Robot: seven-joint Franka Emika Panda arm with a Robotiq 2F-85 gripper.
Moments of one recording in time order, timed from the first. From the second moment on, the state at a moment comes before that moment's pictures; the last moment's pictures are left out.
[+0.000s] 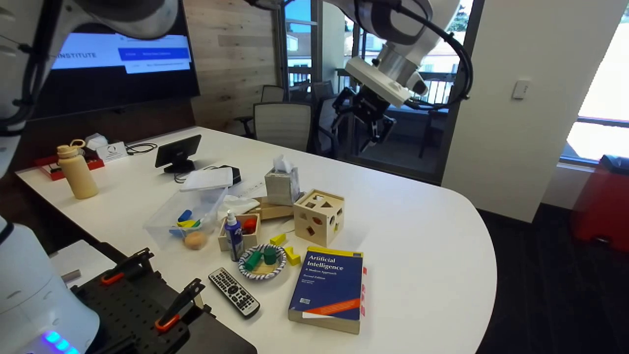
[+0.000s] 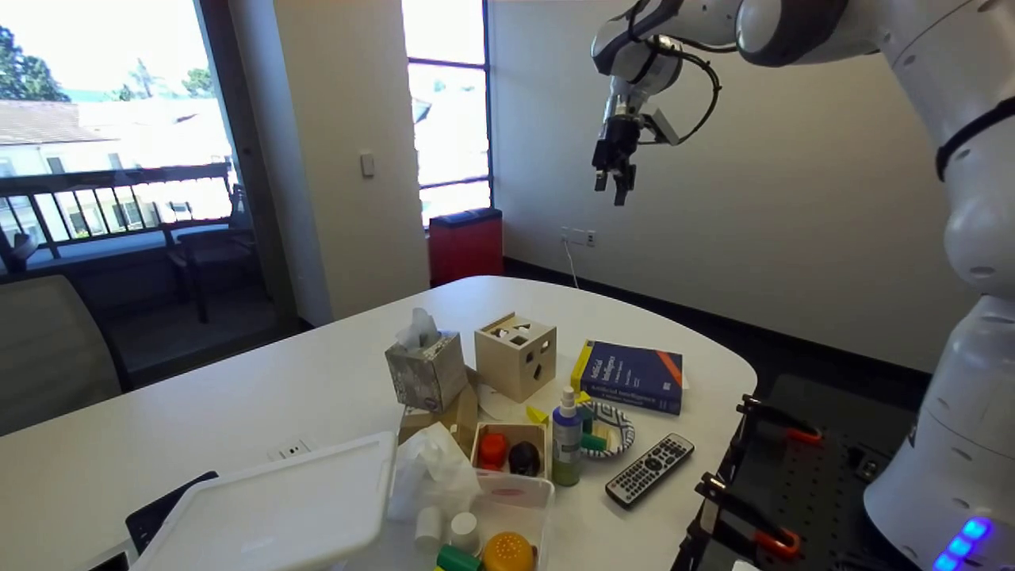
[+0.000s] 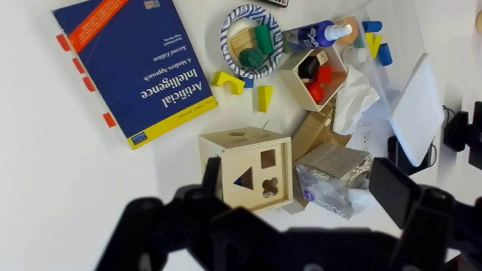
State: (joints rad) arm -0.52 0.68 -0.19 -1.13 0.43 1.40 -0.66
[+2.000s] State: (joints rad) arm -0.79 1.49 -0.02 -0.53 0.20 1.40 -0.52
